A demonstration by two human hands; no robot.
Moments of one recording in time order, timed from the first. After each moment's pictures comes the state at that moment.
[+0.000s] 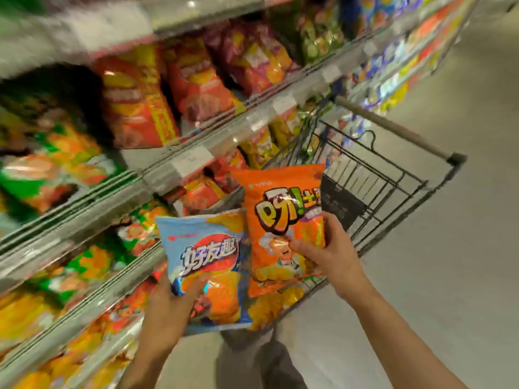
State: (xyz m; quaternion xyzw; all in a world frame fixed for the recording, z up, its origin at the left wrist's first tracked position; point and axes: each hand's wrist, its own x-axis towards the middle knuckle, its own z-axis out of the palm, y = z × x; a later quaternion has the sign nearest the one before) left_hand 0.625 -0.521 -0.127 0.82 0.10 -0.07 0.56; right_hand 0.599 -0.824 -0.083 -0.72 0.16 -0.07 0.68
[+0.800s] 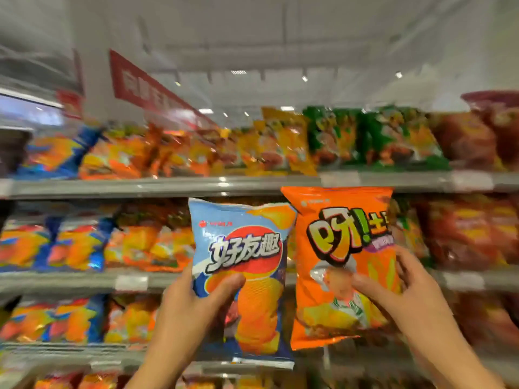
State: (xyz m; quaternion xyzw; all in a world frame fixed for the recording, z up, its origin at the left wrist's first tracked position) left_hand 0.404 -0.217 0.261 0.74 0.08 0.45 0.49; right_hand 0.551 -0.485 0.263 -0.67 -0.28 -0.13 0.67
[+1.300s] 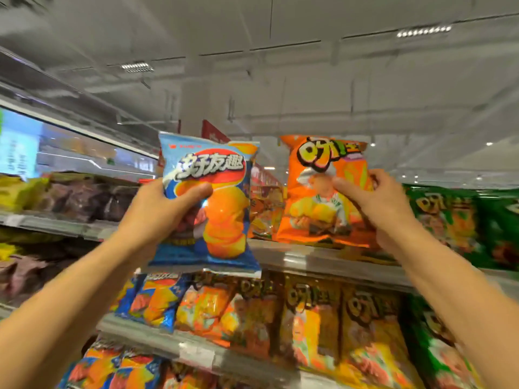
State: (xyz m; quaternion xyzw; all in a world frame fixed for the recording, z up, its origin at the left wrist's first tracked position) left_hand 0.337 -0.042 0.474 0.68 0.12 0.62 0.38; right_hand 0.582 -0.257 0.512 -0.57 -0.42 -0.19 0.68
